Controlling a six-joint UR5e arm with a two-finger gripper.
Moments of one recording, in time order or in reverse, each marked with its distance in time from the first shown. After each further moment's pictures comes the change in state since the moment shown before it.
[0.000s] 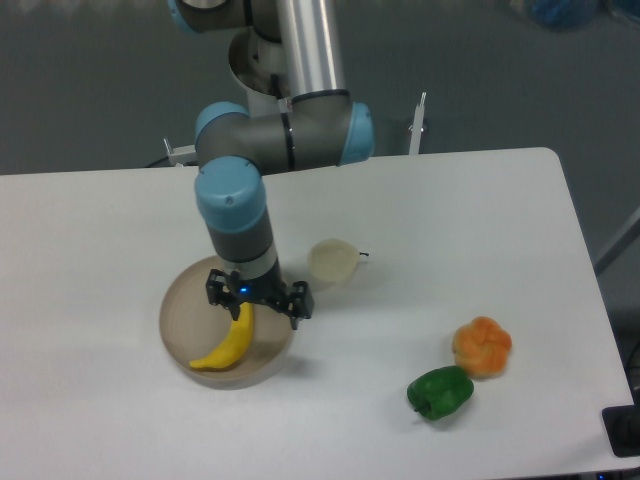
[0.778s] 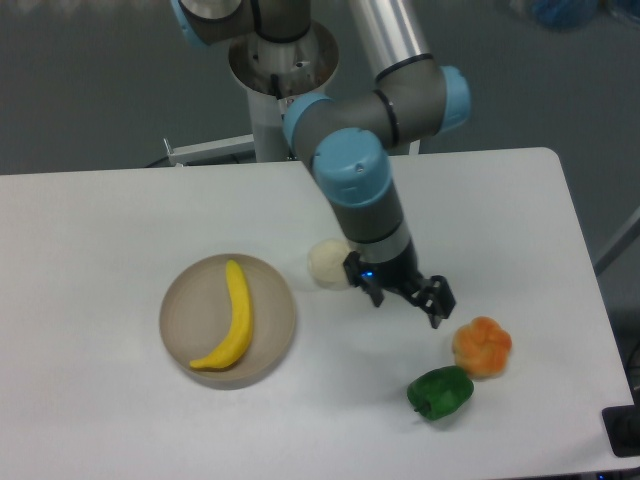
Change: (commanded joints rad) arm 0.215 -0.002 0.069 0.005 0.129 0.665
